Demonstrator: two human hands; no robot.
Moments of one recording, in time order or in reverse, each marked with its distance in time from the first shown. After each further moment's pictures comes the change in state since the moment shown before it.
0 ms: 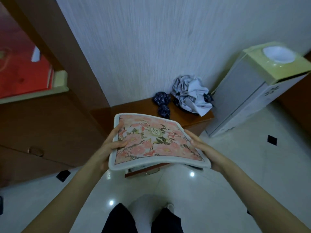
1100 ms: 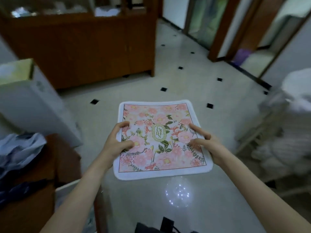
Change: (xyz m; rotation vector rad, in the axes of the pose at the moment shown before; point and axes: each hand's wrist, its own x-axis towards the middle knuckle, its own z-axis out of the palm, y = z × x) left_hand -0.154 -0.098 0.119 1.098 -1.443 0.026; right_hand -0.303 0.254 0.414 0.935 1.669 -0.495
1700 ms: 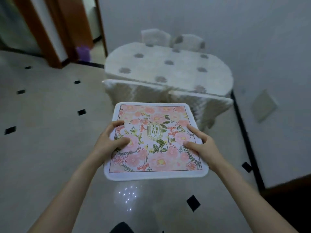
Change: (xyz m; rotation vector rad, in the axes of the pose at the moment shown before) left_hand -0.096 0.065 0.566 0.239 -0.875 0.137; right_hand -0.386 0.095 -0.388 0.249 0.989 -0.202
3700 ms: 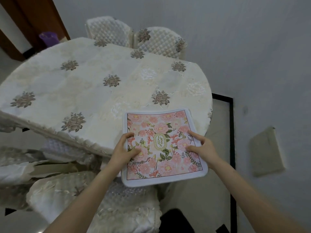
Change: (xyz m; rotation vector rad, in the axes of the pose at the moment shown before) left_hand 0.639 0.105 0.569 -0.003 0.062 -0.156; right_hand 0.705 -0.097 -0.542 -0.205 -0.062 0.131
